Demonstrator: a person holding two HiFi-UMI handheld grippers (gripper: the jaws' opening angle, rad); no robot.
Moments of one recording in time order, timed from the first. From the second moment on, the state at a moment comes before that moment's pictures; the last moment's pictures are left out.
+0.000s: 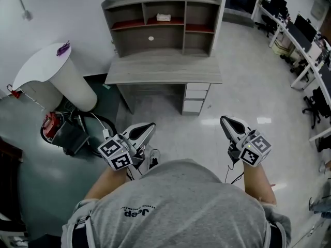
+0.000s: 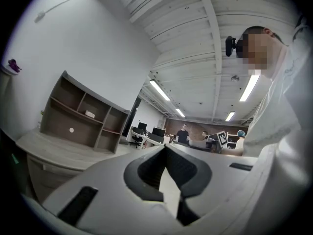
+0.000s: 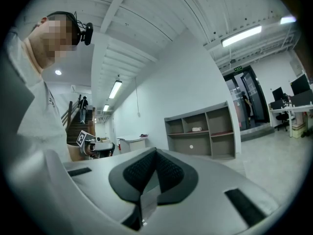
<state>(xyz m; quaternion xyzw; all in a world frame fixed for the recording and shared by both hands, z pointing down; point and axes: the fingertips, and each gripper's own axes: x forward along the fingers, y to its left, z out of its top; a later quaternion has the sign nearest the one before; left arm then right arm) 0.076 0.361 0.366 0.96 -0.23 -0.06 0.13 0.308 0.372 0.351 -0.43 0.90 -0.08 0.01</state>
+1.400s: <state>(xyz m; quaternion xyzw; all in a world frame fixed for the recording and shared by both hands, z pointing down) -0.042 -0.047 0.369 0.97 -0.20 -0.05 0.15 0.185 -0.044 0.328 -0.43 0.90 -0.09 0.03</state>
